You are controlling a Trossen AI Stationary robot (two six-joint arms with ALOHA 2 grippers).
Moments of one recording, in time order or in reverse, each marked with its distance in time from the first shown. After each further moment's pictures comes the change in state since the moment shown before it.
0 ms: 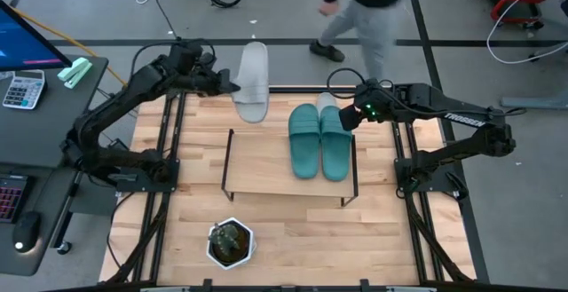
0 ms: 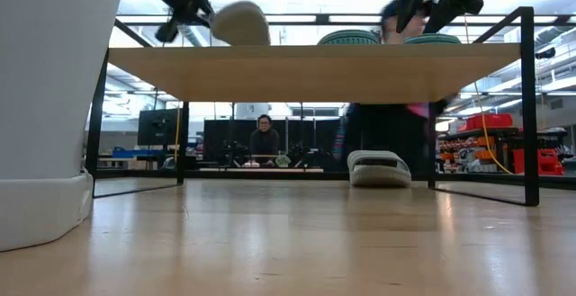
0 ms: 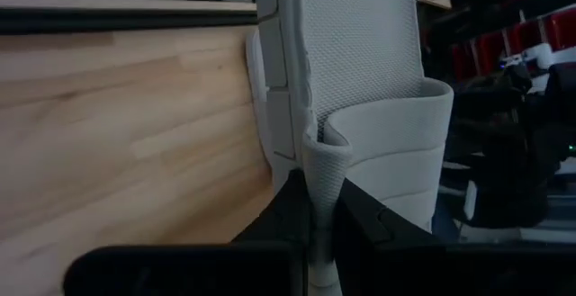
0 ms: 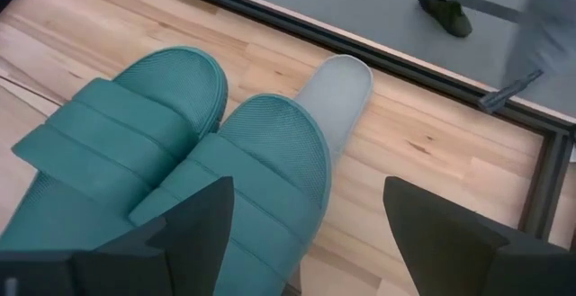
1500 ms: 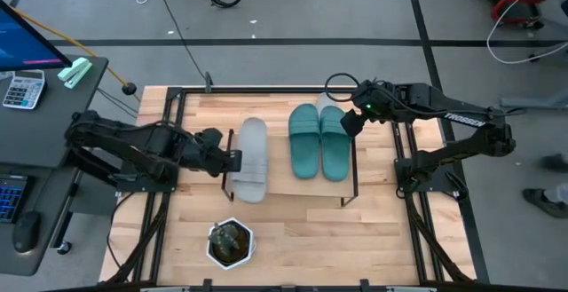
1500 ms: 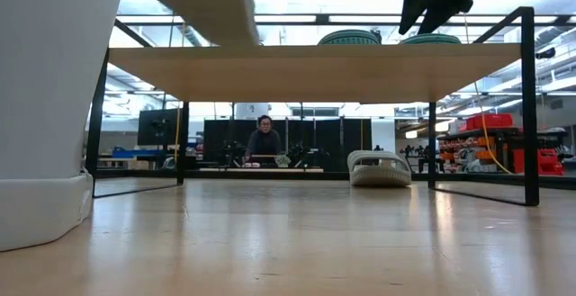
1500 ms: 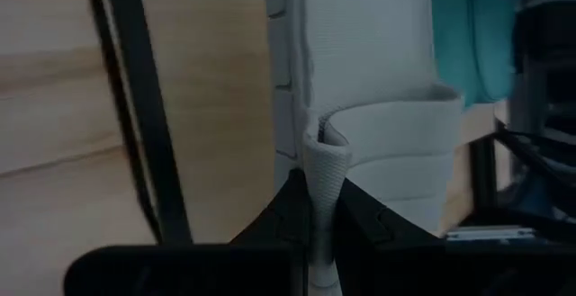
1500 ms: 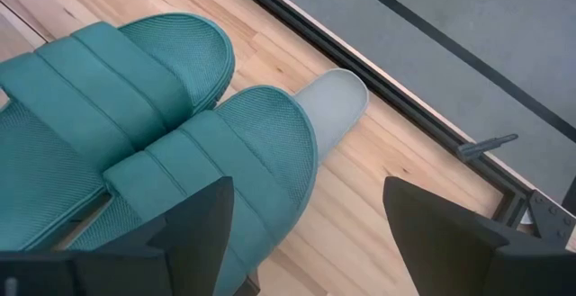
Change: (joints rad) left arm -1.014 0.023 0.009 -0.328 -0.702 -0.822; right arm -0.001 0.000 0.000 0.001 0.000 -0.274
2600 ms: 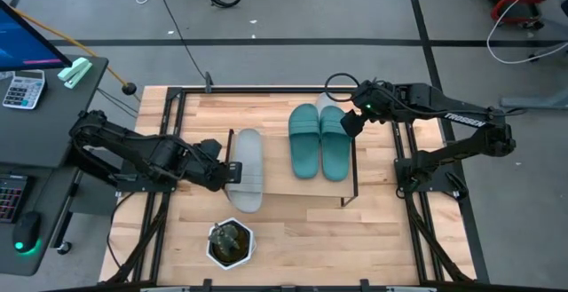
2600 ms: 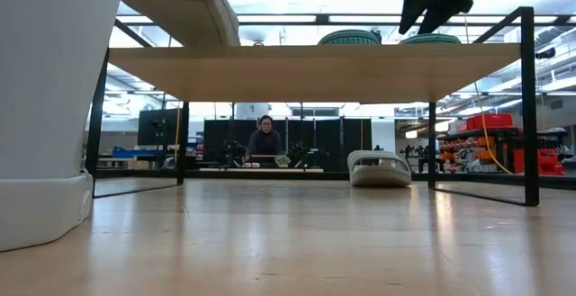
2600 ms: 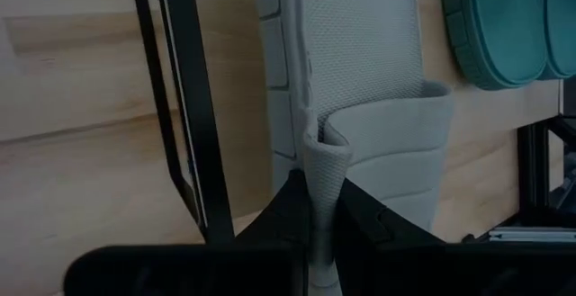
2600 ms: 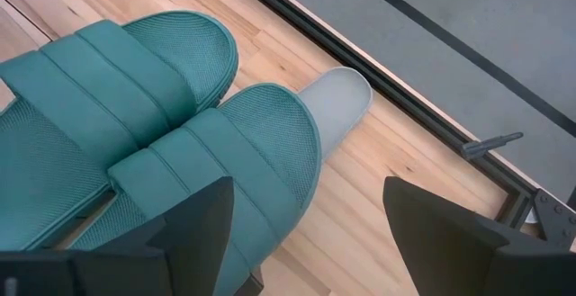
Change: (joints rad) left arm -0.104 0.055 -0.001 -0.065 -0.033 -0.120; right arm 0.000 0.000 0.000 0.000 -0.011 0.002
